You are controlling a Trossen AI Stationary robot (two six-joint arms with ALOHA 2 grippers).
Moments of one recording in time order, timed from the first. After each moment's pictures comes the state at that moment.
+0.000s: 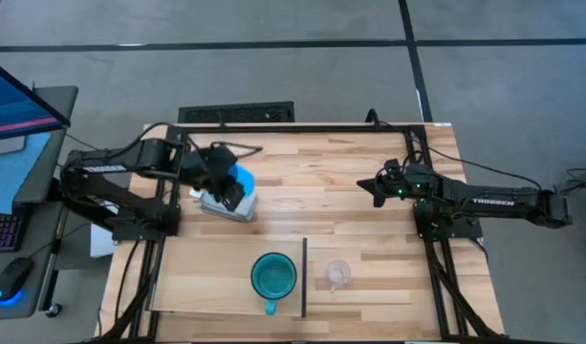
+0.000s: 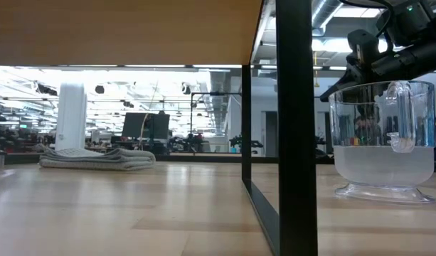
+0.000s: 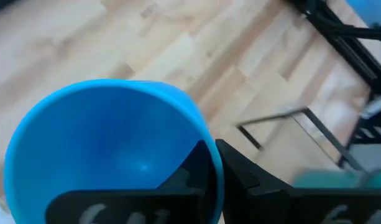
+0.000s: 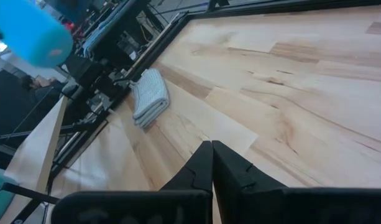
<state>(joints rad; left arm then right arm) -0.05 1.26 1.51 -1.16 -0.17 -0.81 -0.27 0.58 0.18 0.06 0.00 0.68</state>
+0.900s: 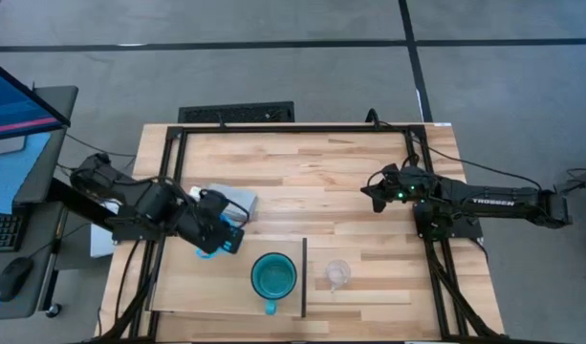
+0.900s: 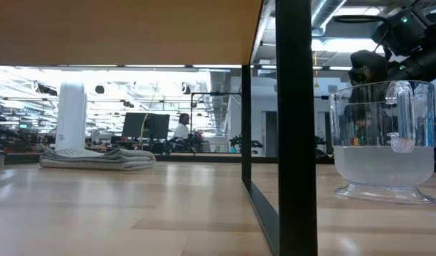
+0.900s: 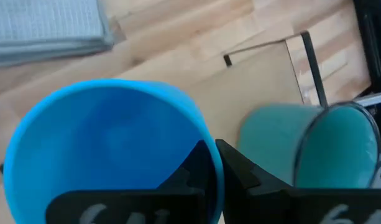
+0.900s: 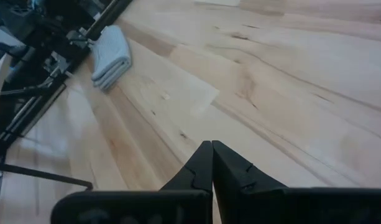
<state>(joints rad) -0.48 1.42 1.62 -1.34 -0.24 -1.59 -0.27 0.58 0.18 -0.13 0.00 0.64</state>
